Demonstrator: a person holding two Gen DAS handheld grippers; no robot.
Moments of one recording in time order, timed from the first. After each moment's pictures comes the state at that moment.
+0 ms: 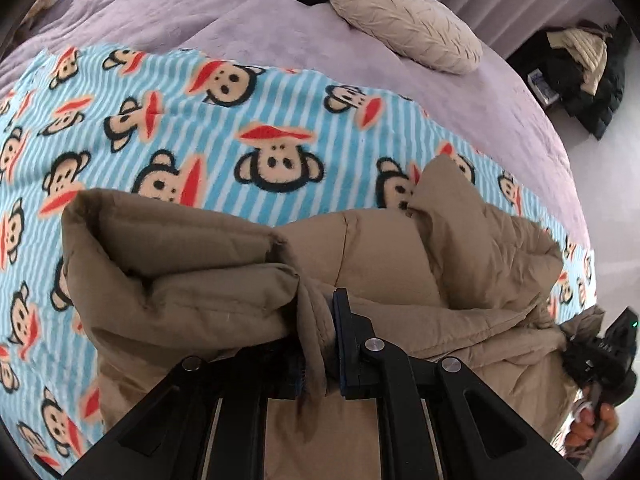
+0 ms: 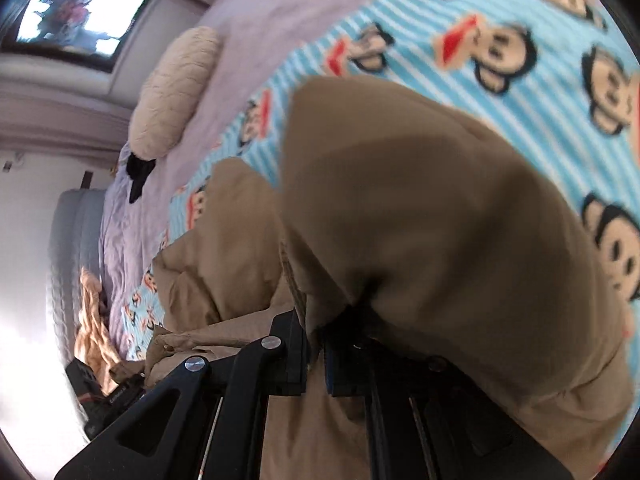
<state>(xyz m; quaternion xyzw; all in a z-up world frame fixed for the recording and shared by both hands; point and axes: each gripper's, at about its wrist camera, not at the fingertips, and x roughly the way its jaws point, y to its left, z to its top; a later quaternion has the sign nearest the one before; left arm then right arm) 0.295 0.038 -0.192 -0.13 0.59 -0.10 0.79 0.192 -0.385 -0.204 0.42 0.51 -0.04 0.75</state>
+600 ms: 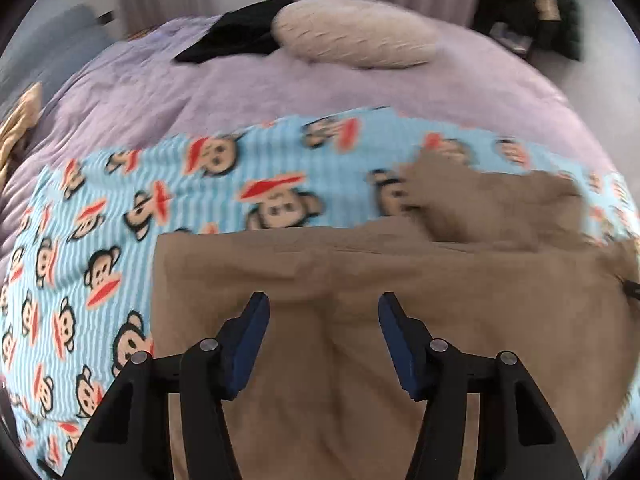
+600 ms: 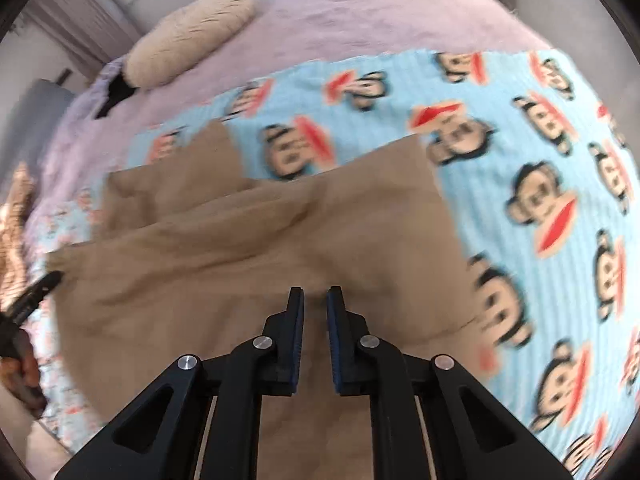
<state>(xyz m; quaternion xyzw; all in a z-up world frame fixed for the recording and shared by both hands) 0.292 0.016 -0.188 0.04 0.53 -0.09 0.84 0.161 -0.388 -0.163 0.16 0.56 -0.08 0.81</state>
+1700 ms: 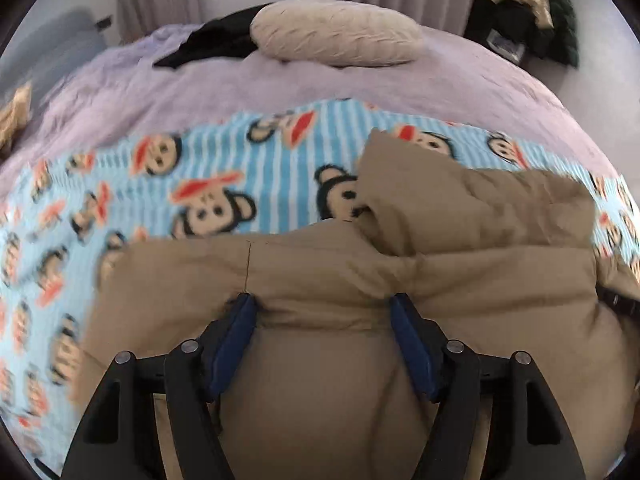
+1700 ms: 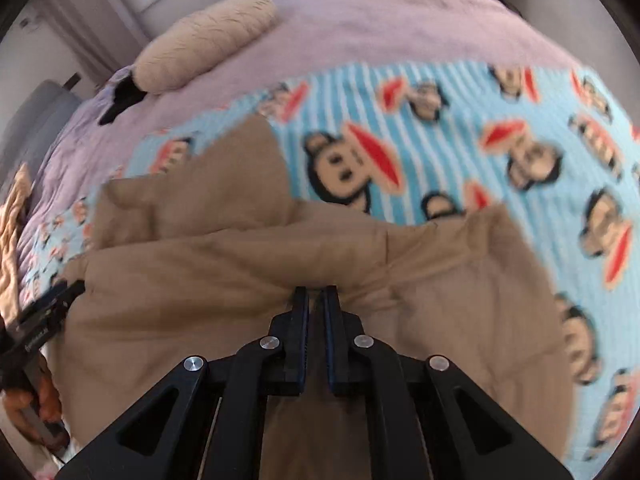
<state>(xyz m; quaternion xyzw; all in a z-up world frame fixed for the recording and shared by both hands) 0.286 -0.029 -0.230 0.01 0.49 -0.11 0.86 0.199 -0.342 -0.203 0.17 0.52 -0.07 0.84</state>
